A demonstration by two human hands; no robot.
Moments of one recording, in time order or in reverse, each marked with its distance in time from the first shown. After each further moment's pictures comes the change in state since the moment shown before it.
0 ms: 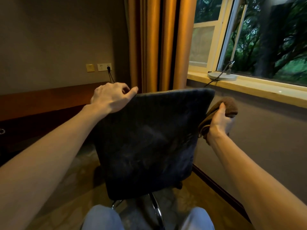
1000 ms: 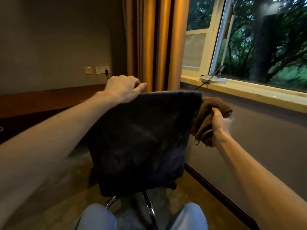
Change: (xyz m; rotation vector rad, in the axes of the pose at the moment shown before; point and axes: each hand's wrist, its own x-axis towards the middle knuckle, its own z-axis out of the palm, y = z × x) left_hand -0.014 0.072 -0.020 0.113 -0.055 0.134; right_hand -0.025 -0.044 -0.064 -0.183 -0.205 -0.124
